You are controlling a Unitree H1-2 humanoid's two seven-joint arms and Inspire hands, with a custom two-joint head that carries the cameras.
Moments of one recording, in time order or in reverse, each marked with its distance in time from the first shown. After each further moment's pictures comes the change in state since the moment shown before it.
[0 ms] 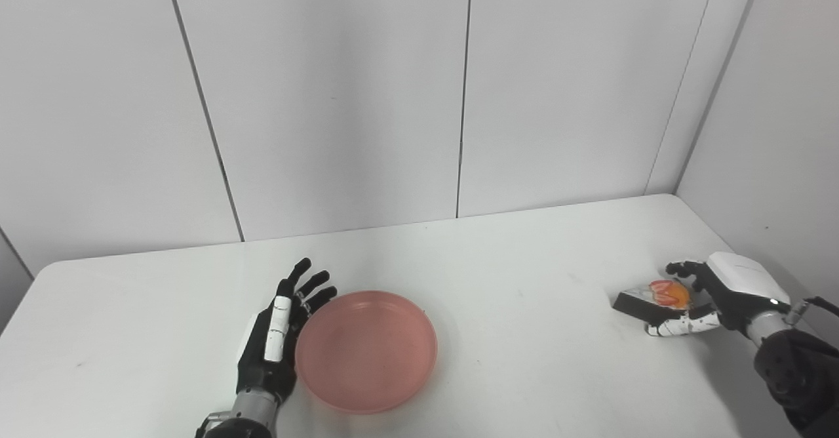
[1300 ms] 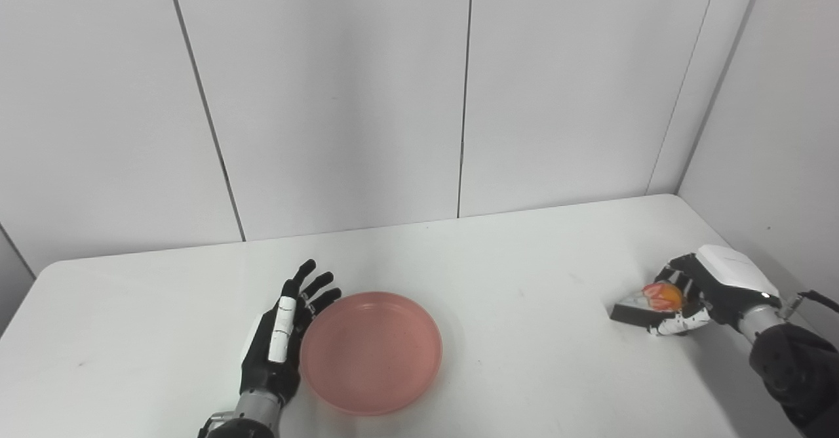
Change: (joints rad) left arm 0.008 -0.001 -0.015 -0.022 0.001 0.025 0.005; right arm 0.033 -0.028 0.050 -0.133 0.083 -0.031 0.008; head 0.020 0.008
